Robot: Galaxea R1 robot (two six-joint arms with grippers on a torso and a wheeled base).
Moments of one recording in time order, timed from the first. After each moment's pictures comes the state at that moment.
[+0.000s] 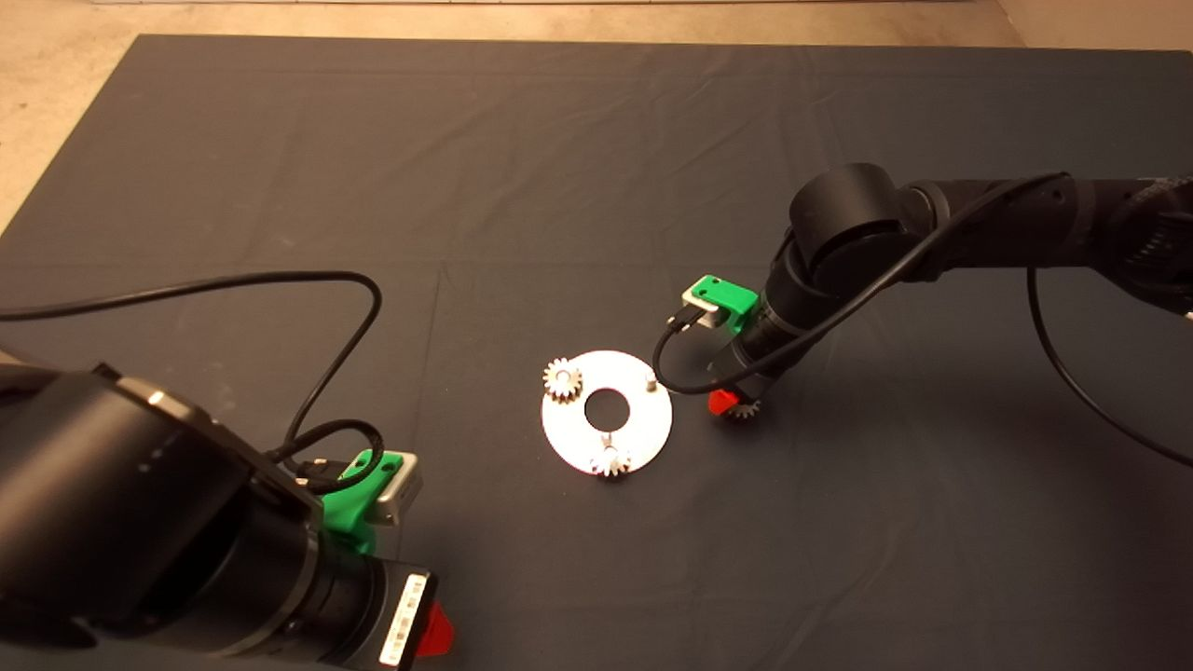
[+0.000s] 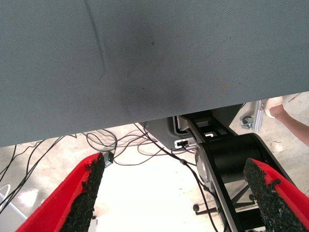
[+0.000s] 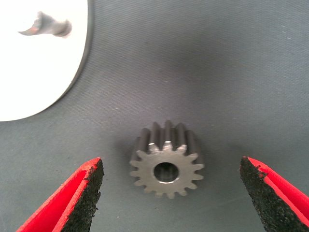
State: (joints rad) left arm -0.37 2.33 -0.33 0.21 1.53 -1.84; right arm 0.30 2.63 -1.08 -0.31 -1.53 0.86
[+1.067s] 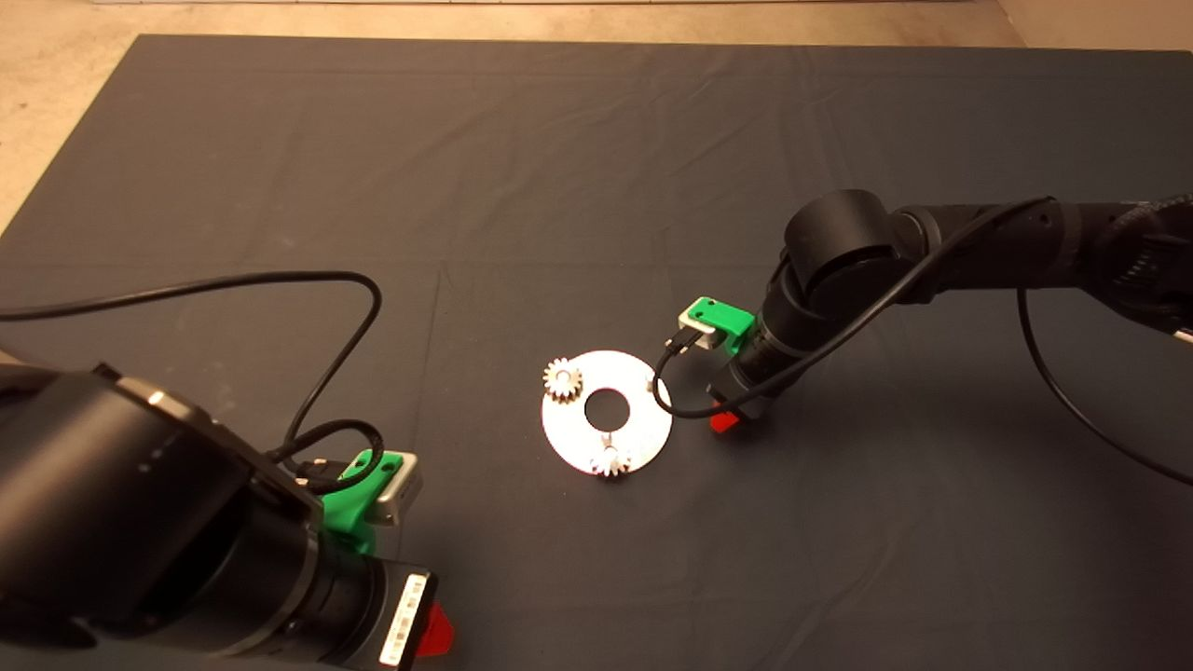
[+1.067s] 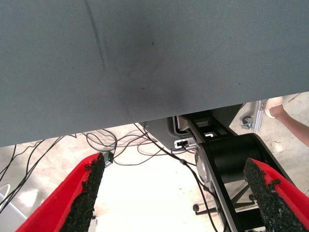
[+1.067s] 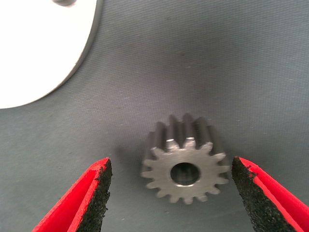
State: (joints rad) left arm -0.37 2.33 -0.33 0.21 1.53 -1.84; right arm 0.27 2.63 -1.08 -0.33 -1.53 0.84
